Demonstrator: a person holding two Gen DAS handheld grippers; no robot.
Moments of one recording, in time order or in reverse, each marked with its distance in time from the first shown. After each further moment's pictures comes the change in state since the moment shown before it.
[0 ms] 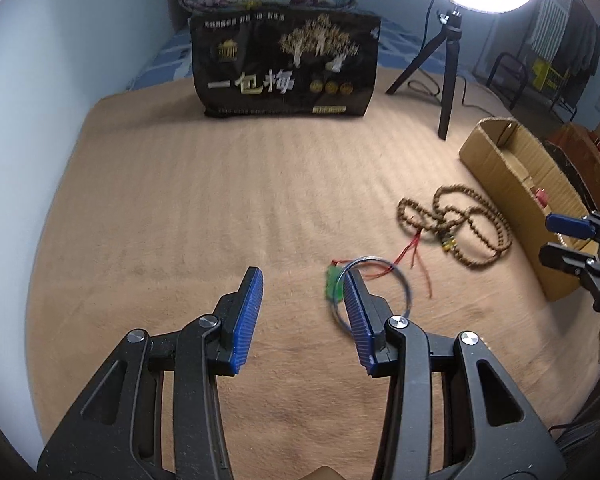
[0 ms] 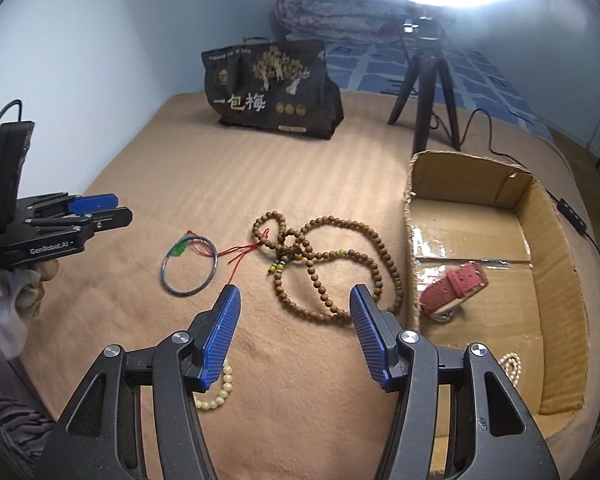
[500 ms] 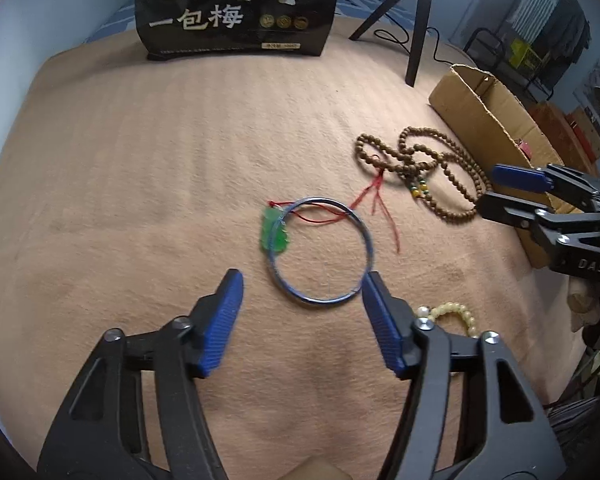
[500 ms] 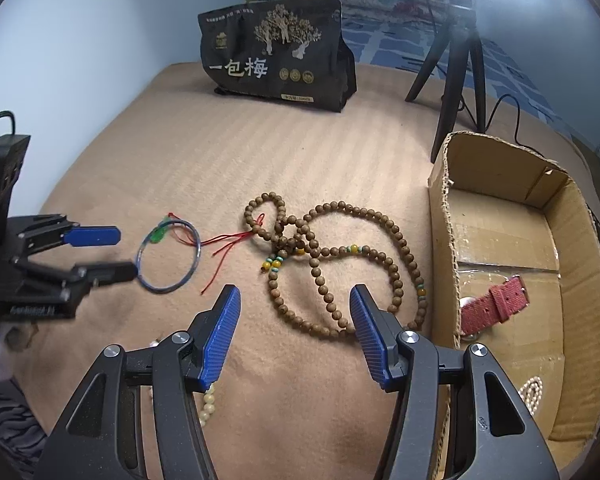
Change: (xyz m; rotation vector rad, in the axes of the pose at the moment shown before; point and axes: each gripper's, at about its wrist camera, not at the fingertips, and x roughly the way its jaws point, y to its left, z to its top) left arm 0.039 -0.028 -0.024 0.004 0.134 -0.139; right arm 0.048 0.006 0.006 -0.034 0.079 -0.009
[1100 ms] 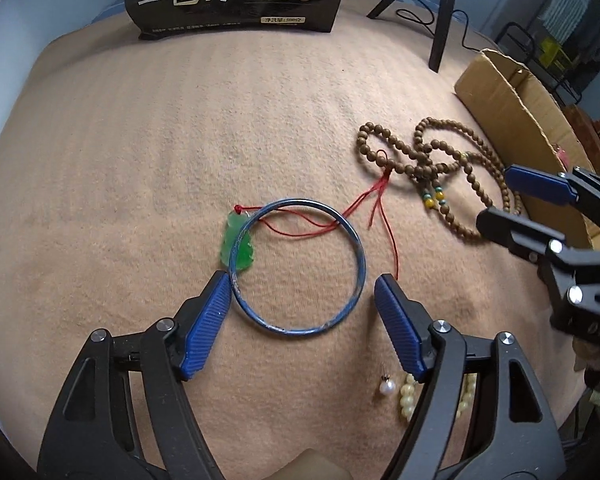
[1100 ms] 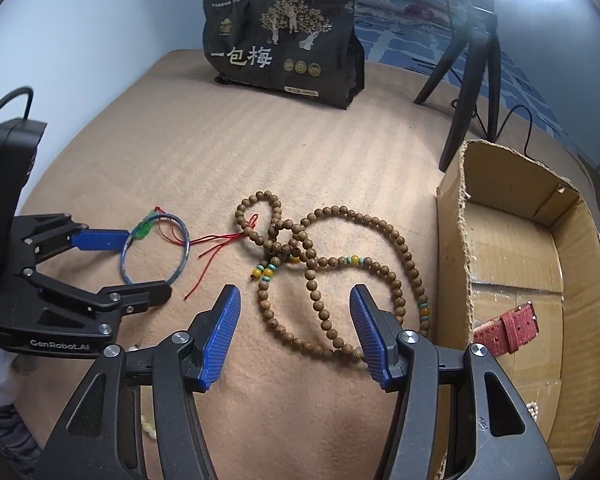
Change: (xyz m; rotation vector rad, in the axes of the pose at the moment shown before) left arm 0.038 -0.024 0.018 -0.059 0.064 0.096; right arm 0.018 0.004 0.006 -0.067 0.018 -0.022
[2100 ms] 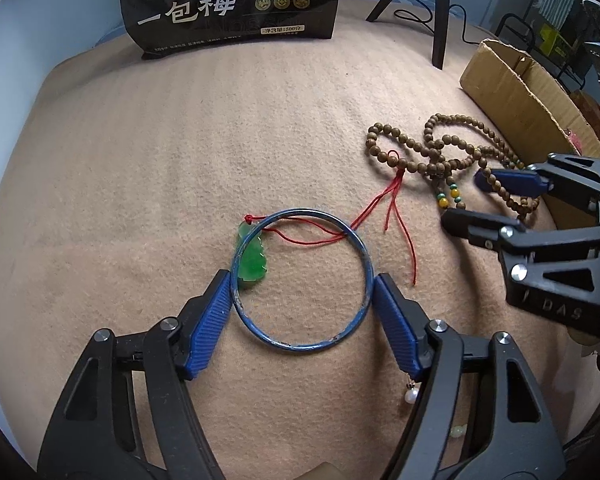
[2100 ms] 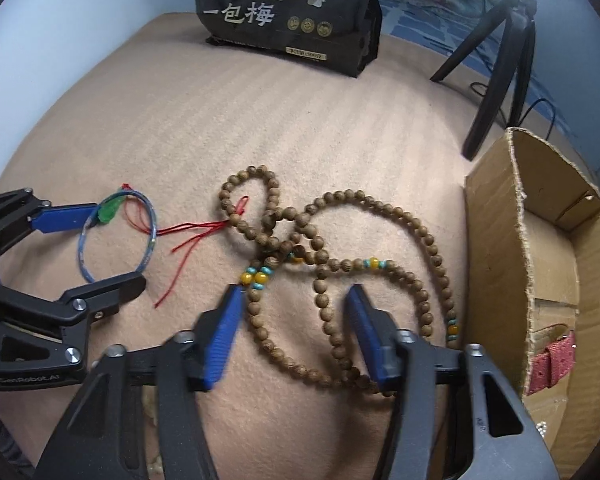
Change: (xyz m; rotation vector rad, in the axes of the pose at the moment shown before) left arm 0.002 -0.001 -0.007 0.063 -0.057 0.061; right arm 0.052 0.001 0.010 -0.036 0.098 -0.027
